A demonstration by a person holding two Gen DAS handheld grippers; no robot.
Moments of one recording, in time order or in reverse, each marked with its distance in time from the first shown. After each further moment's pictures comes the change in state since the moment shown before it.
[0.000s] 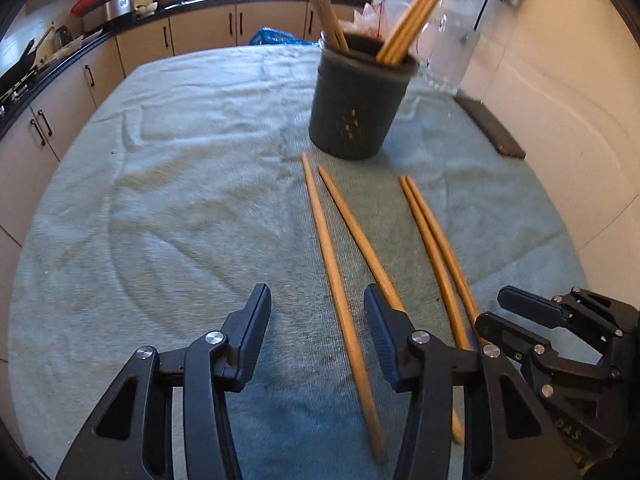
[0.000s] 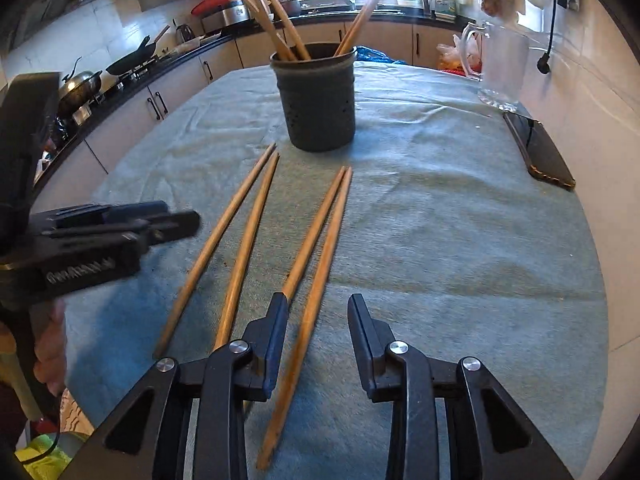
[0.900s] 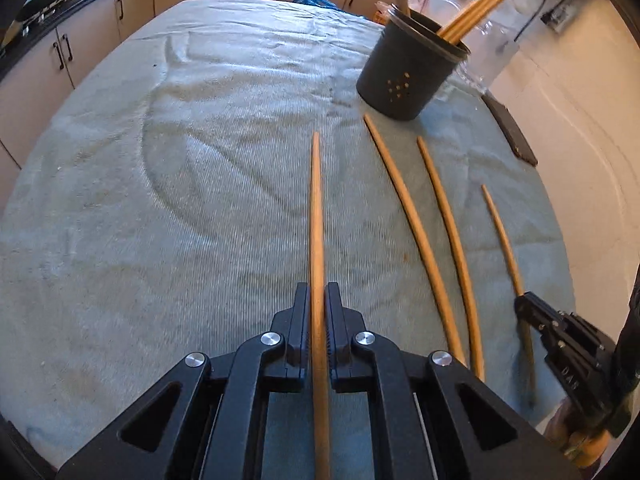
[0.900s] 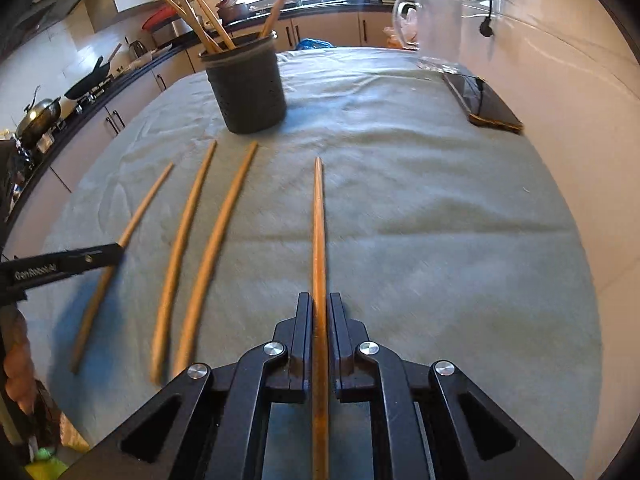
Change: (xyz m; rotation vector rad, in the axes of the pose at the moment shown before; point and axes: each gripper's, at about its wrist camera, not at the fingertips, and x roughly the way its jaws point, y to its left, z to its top) left arm -0.019 0.031 -0.032 -0.188 0.101 -0.043; right arm -0.018 -0.036 -0.038 0.151 0.019 -0.099
